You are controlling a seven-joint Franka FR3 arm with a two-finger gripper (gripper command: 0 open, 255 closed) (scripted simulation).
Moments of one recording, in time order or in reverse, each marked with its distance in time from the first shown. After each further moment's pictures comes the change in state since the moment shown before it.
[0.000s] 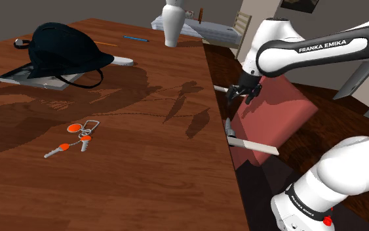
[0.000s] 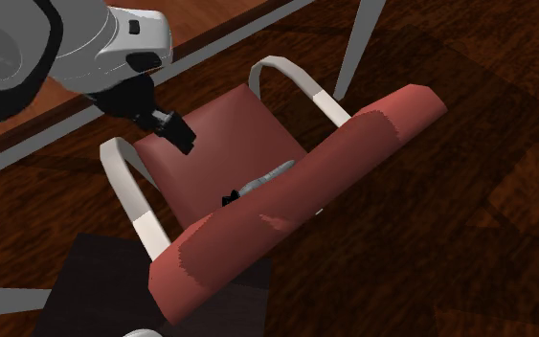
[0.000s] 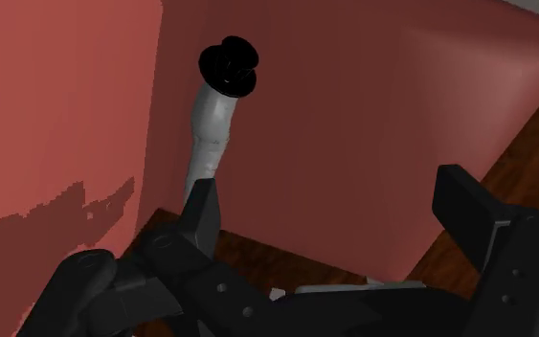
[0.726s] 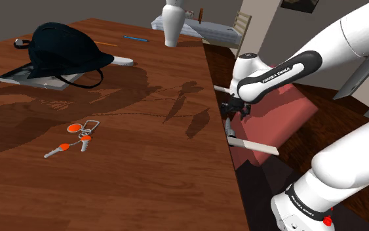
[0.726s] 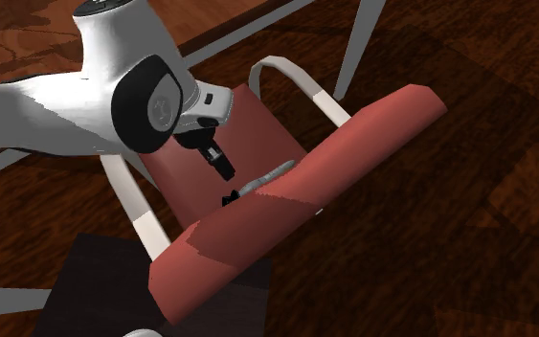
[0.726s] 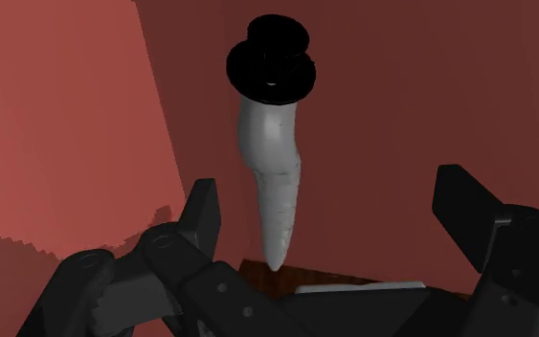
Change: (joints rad) arm -0.176 0.382 0.082 0.006 -0.234 0.282 0.460
